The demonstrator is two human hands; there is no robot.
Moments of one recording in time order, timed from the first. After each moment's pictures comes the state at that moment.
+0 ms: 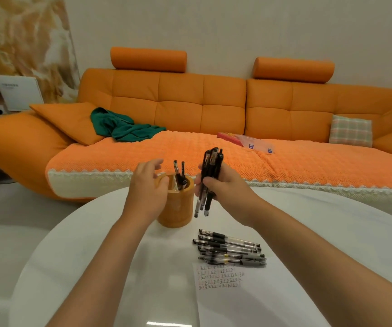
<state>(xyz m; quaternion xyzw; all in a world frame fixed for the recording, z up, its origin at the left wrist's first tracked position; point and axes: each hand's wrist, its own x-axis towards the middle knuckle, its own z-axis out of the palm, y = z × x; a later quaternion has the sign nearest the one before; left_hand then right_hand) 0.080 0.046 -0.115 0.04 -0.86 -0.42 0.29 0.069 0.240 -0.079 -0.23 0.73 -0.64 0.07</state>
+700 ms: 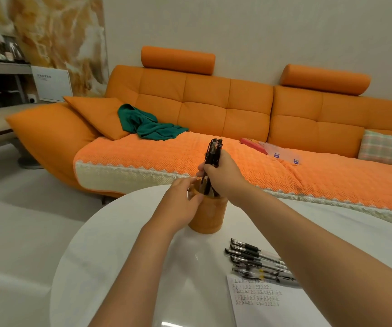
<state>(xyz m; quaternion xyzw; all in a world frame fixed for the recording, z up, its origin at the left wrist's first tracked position) 0.078 0.017 -0.128 0.04 -0.88 -0.46 0.13 0.017 0.132 -0.070 -0.15 0.83 -0.54 -0.01</state>
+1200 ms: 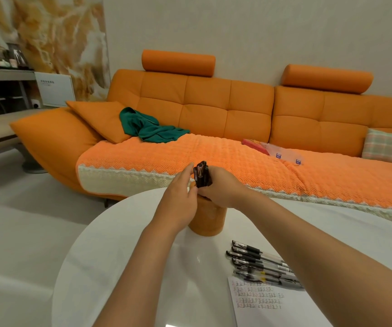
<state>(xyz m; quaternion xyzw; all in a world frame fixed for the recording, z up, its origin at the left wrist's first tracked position) 0.079 0.018 -0.121 0.01 -0.86 -0.48 0.19 0.025 0.140 -0.070 -0.28 0.92 -0.28 0.02</state>
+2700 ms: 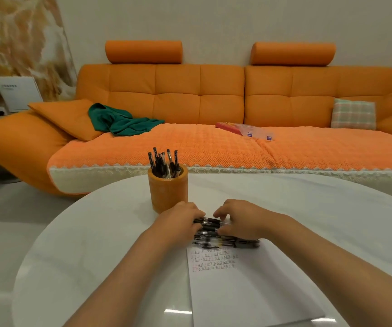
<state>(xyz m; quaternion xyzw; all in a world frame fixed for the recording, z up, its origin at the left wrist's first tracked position) 0.092 0.103 -0.173 -0.15 -0.98 -0.11 0.02 0.060 0.300 -0.147 -0.29 0.95 -0.08 0.10</state>
